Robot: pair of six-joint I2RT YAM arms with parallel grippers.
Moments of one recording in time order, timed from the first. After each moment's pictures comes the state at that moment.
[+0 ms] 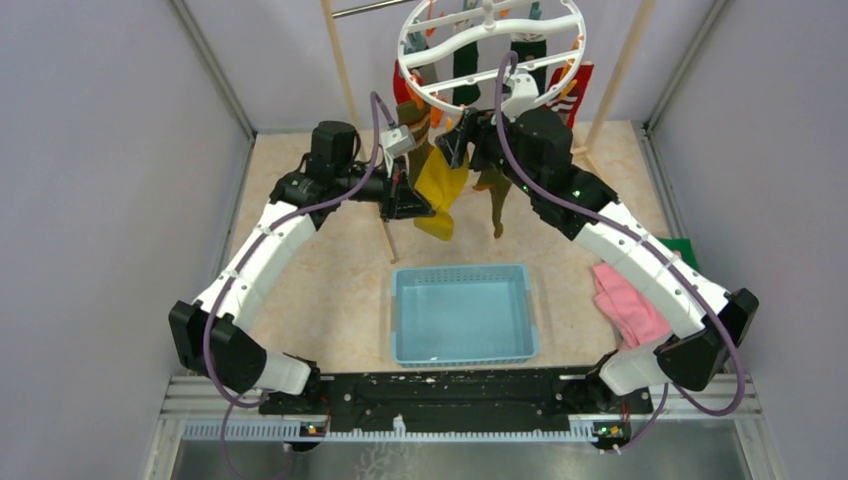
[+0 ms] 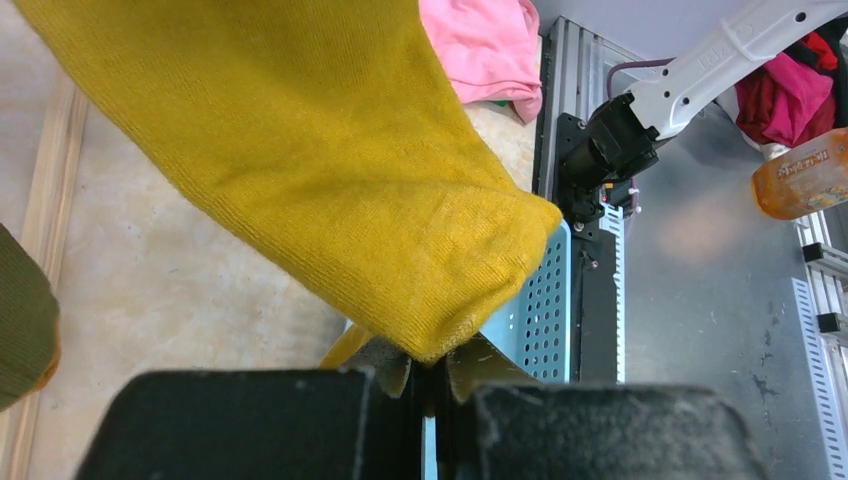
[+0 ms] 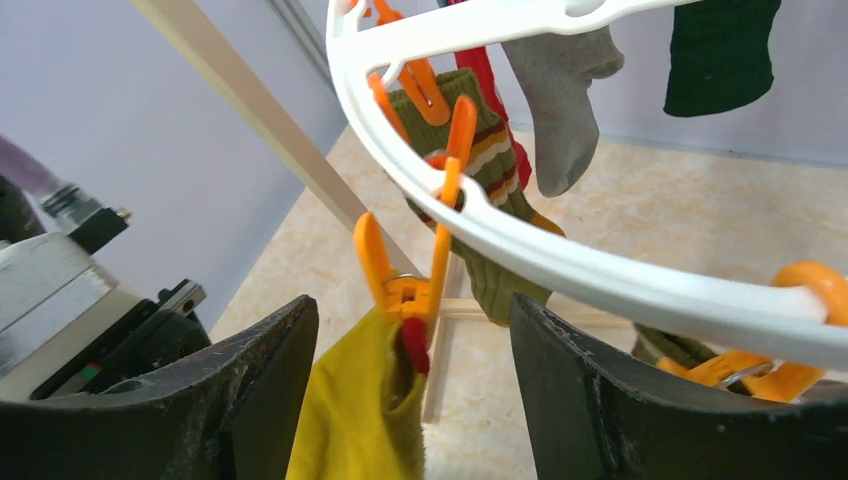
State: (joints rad) left arm -0.40 1.41 1.41 -0.53 1.03 0.10; right arm 0.72 1.41 1.54 -0.23 0.12 0.37
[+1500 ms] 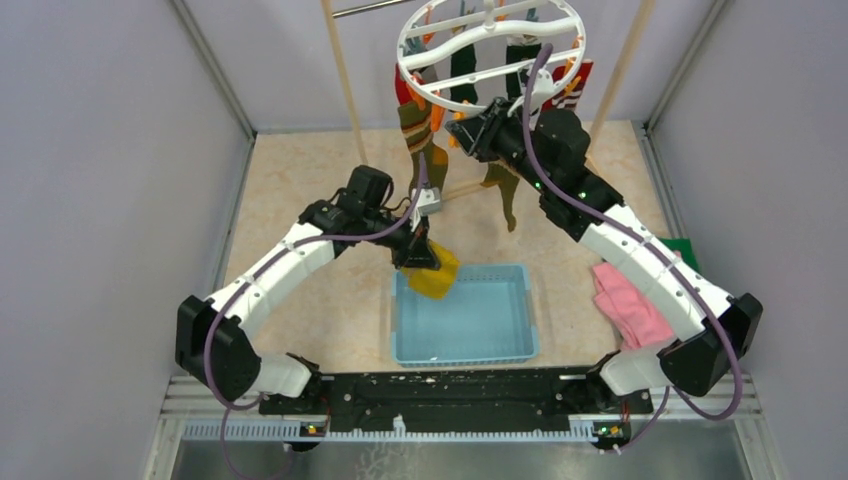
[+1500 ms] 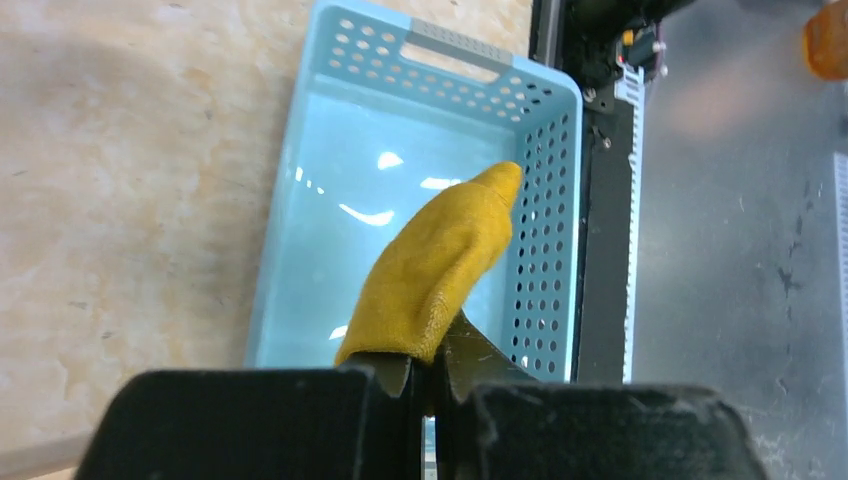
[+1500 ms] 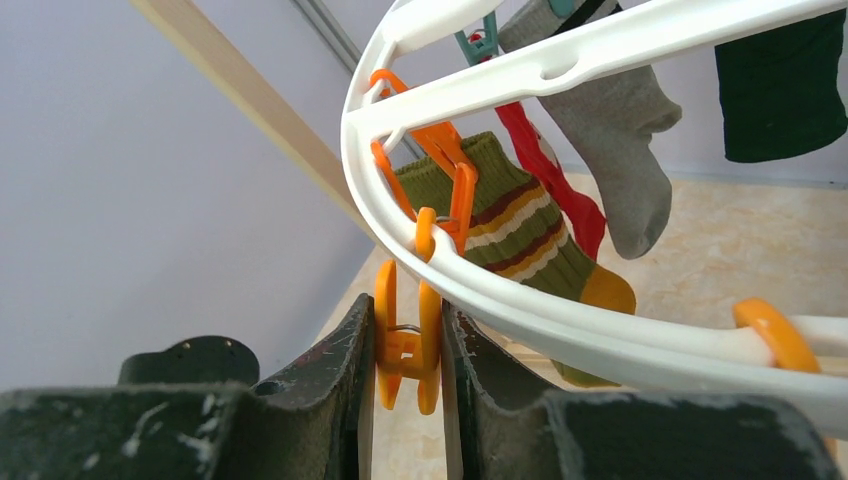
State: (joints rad) left arm -0.54 1.38 1.20 -0.61 0.89 0.27; right arm 0.65 1.38 1.45 -0.03 0.00 0.52
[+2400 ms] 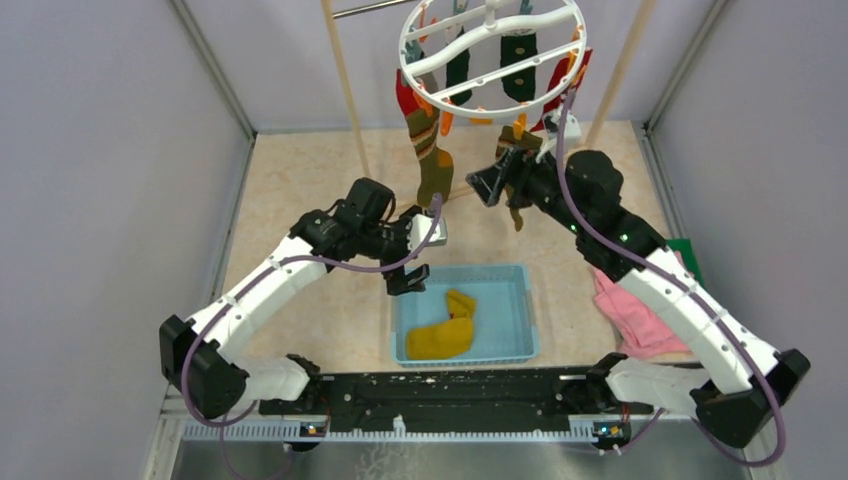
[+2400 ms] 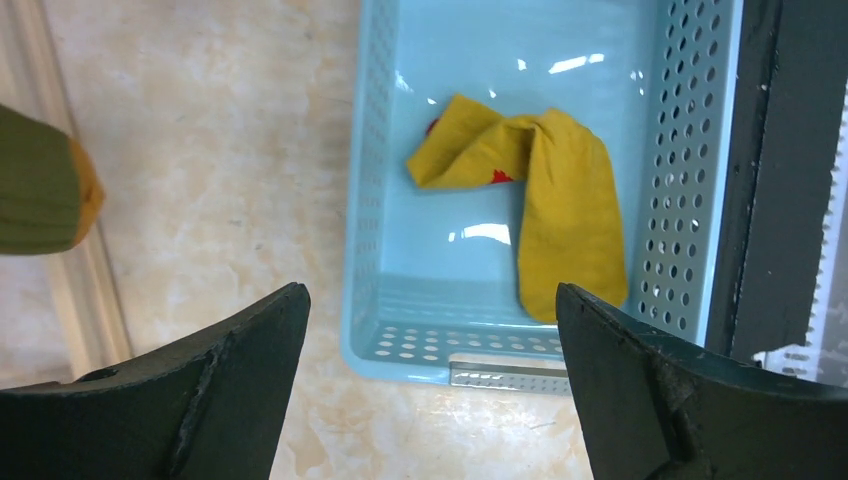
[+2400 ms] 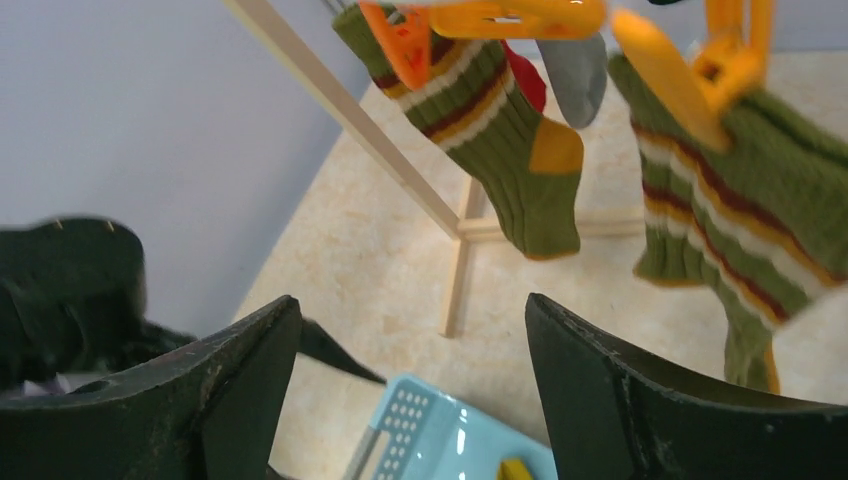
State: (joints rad) left arm -0.65 1.28 1.18 -0.80 0.55 0.63; right arm 0.64 1.15 1.25 -0.22 -0.02 0.50
